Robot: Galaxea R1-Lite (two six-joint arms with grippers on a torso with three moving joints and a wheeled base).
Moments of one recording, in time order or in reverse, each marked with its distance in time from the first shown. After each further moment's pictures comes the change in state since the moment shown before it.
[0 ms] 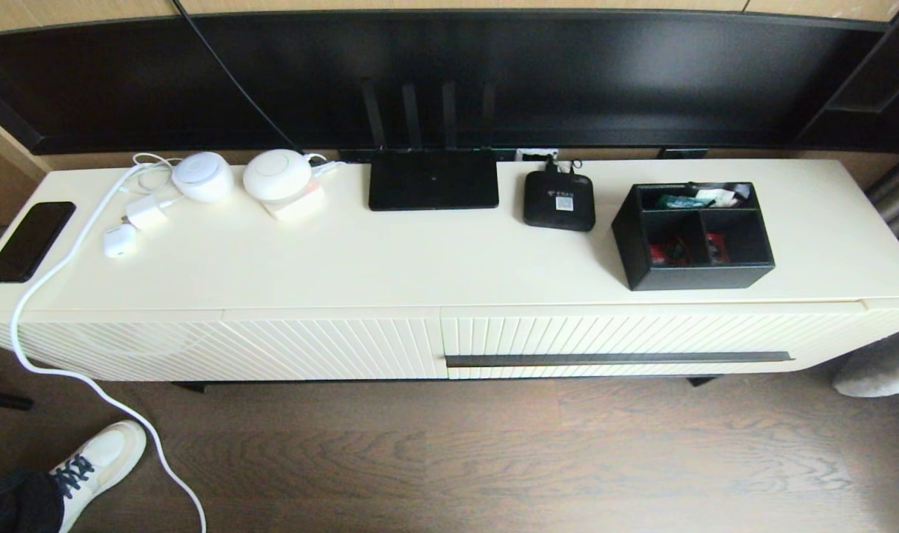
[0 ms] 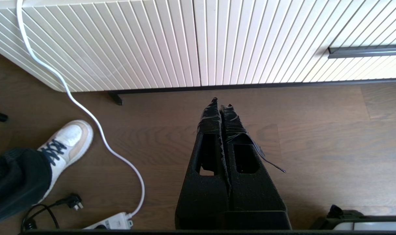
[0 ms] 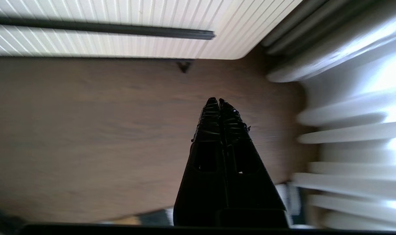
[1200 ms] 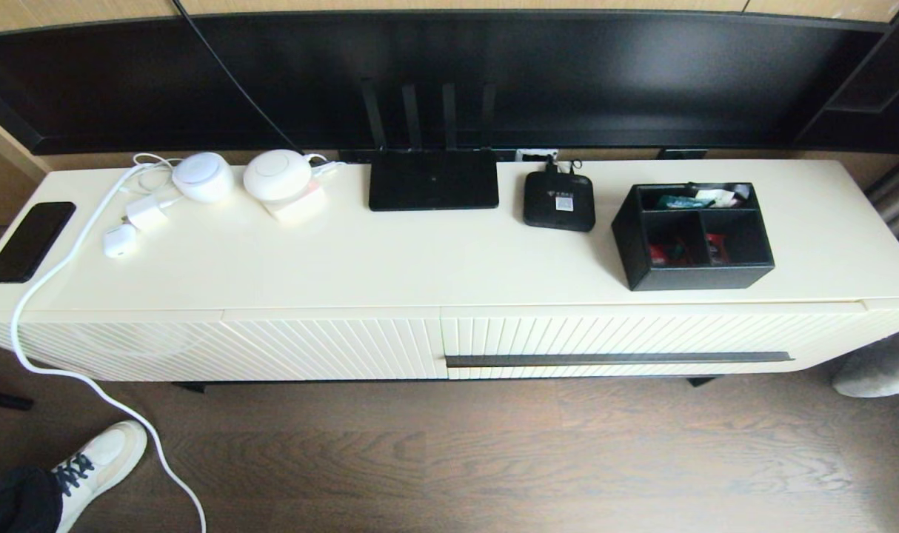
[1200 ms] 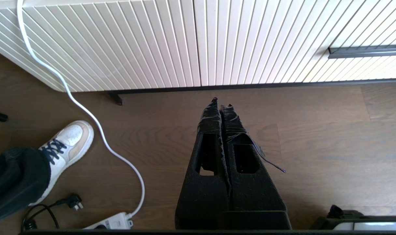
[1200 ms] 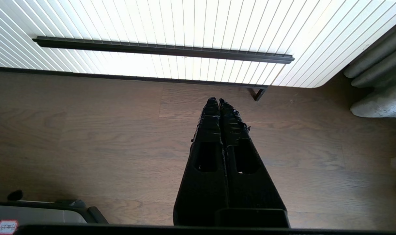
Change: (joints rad) left arm 0.000 0.000 0.000 0.000 0.000 0.000; right arm -0.017 -0.260 0.173 -0.056 0.331 0.114
